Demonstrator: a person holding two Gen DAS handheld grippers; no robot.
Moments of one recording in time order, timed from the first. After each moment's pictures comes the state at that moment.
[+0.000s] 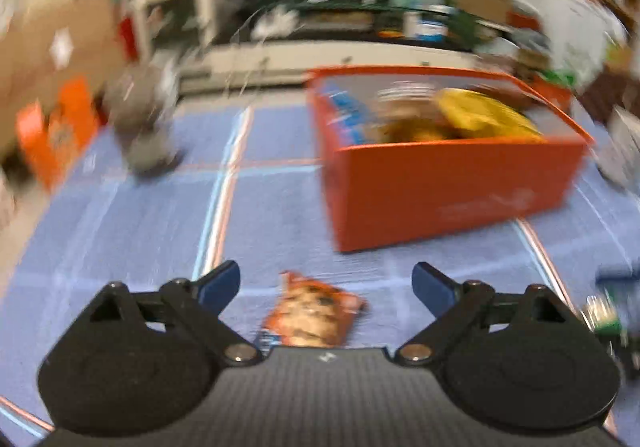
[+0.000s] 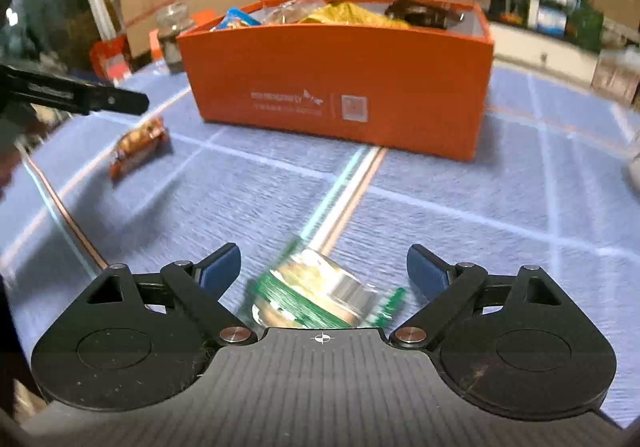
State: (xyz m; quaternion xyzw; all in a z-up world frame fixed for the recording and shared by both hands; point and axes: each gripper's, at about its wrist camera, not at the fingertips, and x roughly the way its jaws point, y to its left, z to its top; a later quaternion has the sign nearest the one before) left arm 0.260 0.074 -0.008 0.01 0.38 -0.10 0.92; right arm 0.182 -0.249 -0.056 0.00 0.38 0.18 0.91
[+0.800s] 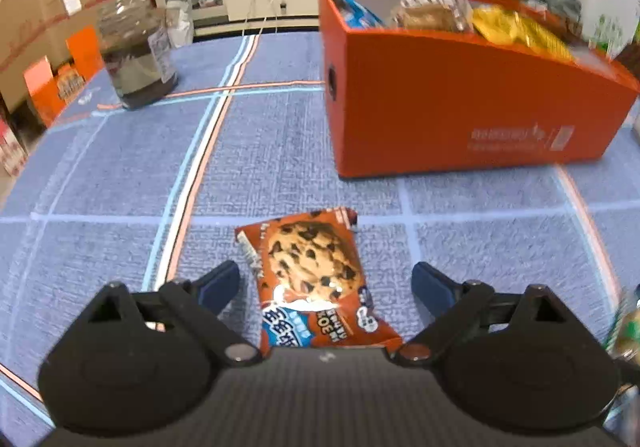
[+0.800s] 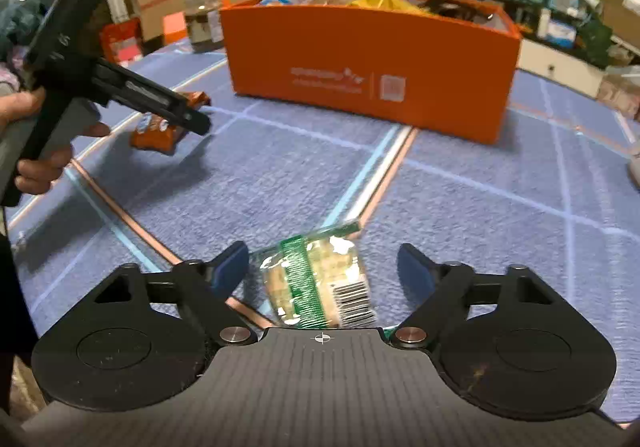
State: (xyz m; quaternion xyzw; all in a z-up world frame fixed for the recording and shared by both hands) left arm 0.259 0.035 -0.057 0.05 0.43 -0.06 0.90; right arm 0.144 -0.227 -0.065 -0.04 0.37 0.19 0.91
